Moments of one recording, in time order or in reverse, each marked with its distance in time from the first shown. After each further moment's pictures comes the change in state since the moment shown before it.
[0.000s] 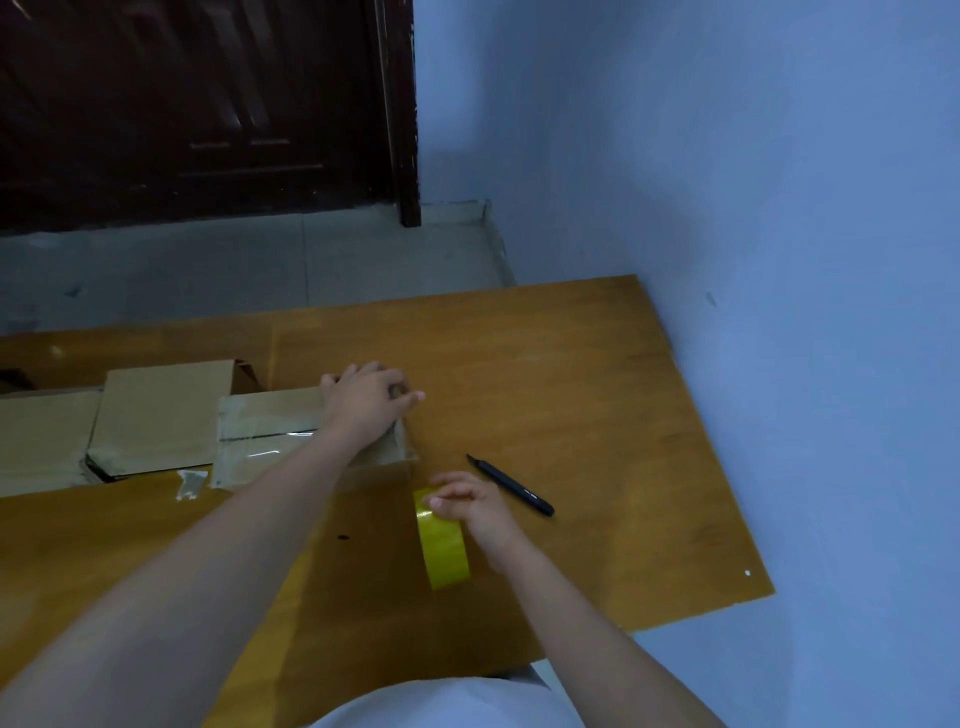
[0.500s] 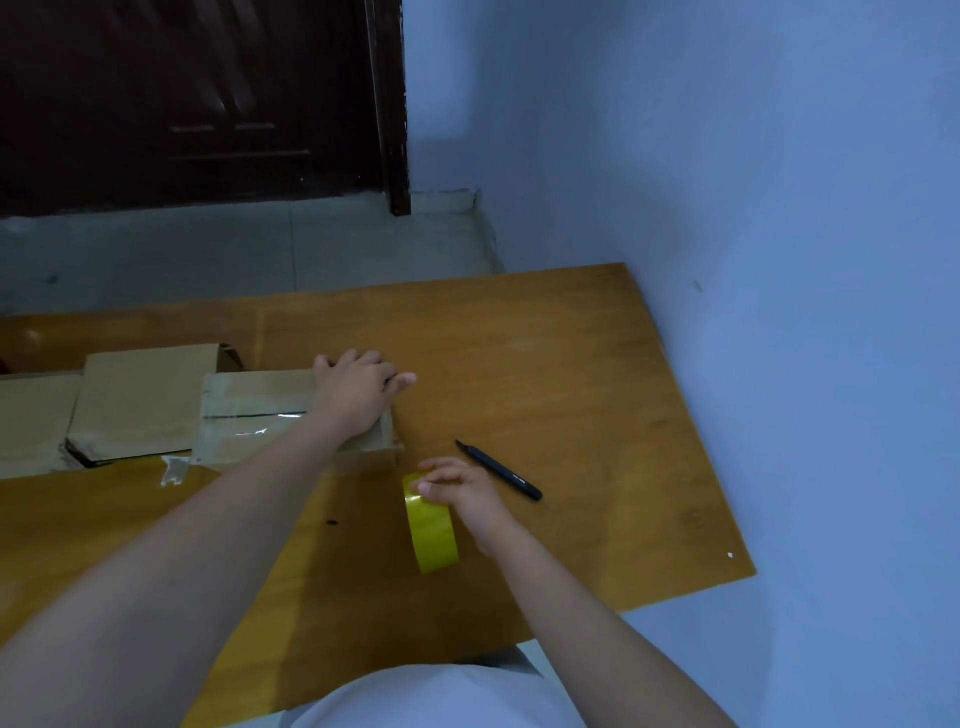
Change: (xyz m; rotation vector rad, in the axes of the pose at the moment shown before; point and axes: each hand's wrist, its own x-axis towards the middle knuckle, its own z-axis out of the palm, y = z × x) left_hand -0.005 0.000 0.002 0.180 -0.035 0.121; right_hand -0.007 -0.006 0.001 0.016 -0.028 0.000
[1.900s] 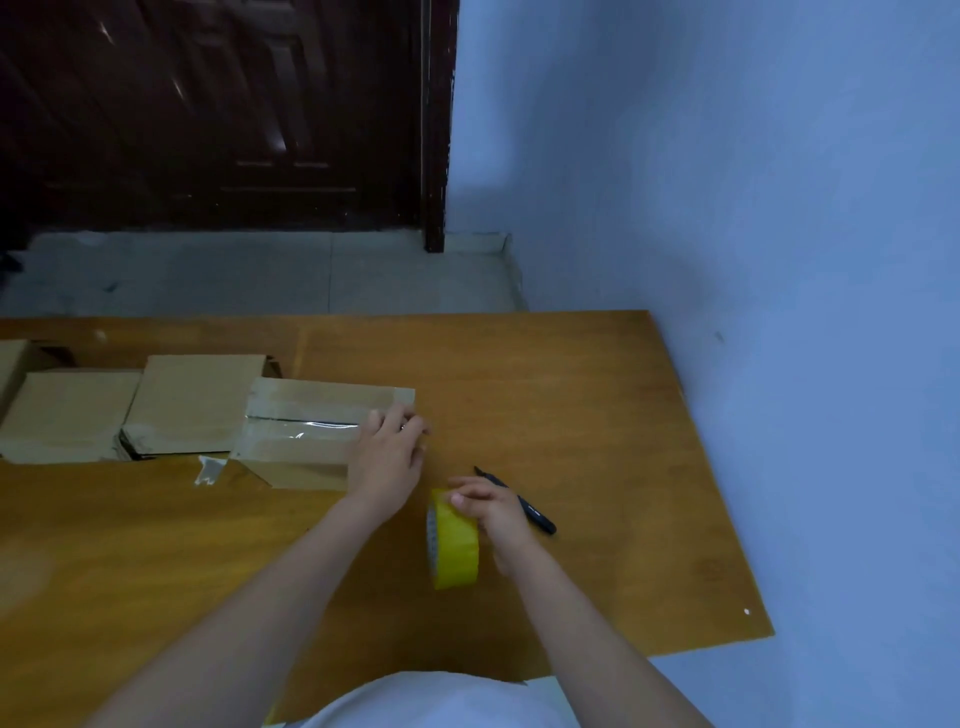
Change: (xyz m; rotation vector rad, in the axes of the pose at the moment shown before) left_hand -0.061 0.018 0.040 -0.325 0.452 0.005; right_hand 0.009 0.004 -0.008 0.066 0.077 0.014
